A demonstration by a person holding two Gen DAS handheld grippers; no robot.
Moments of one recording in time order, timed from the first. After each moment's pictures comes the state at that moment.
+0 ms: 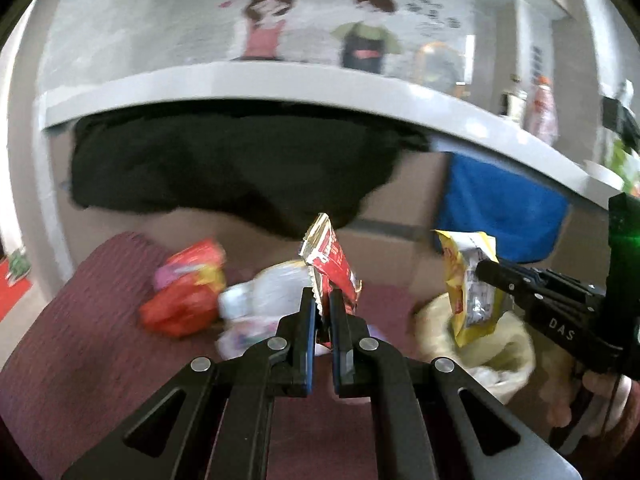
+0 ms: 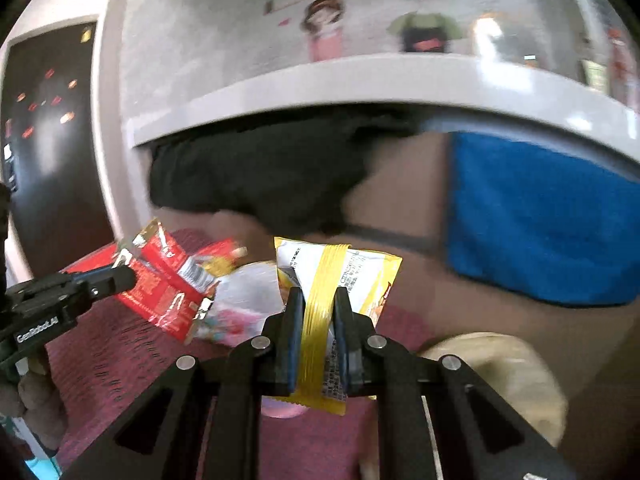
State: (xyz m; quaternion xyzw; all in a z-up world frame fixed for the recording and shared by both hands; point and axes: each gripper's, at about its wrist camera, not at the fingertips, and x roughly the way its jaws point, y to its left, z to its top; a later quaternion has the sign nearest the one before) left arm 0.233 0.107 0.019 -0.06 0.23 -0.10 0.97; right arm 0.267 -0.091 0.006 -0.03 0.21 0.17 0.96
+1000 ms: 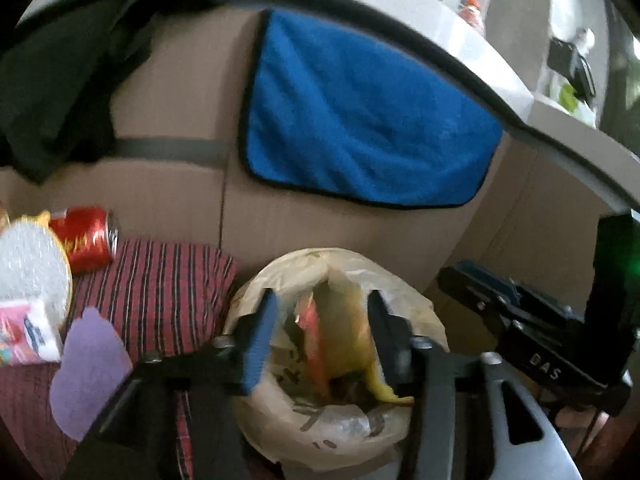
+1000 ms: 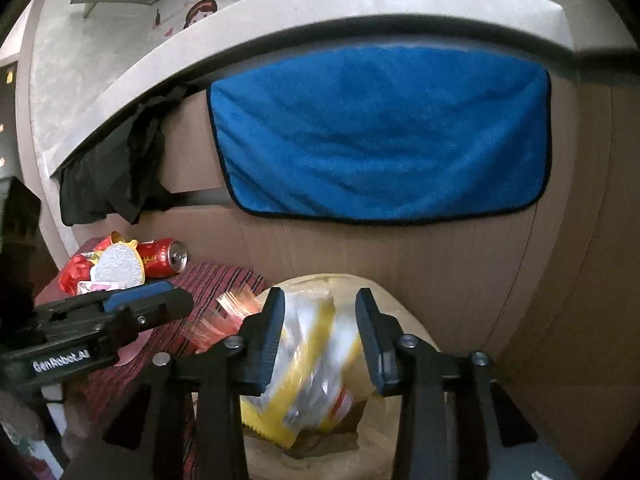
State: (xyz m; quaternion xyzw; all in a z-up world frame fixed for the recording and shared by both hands) left arm 0.330 -0.078 -0.050 -0.08 0.31 -0.26 0.91; right arm 0.278 -0.268 -0.056 0.04 0.25 0.06 0.97
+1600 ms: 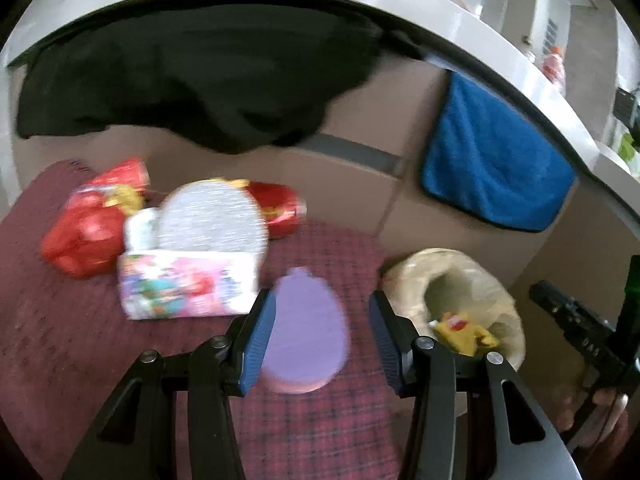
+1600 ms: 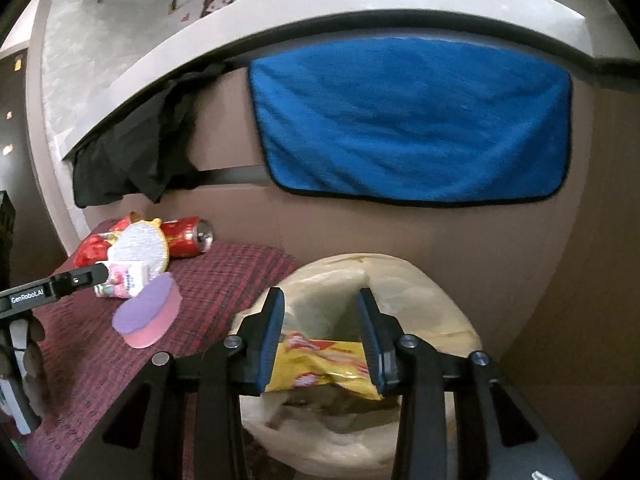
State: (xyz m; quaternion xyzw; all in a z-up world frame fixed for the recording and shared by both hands) left arm 0.294 0.073 -0.048 -0.11 0.33 -0.12 0.93; right arm 0.262 -0.226 -0.057 0.02 0.27 0.08 0.96
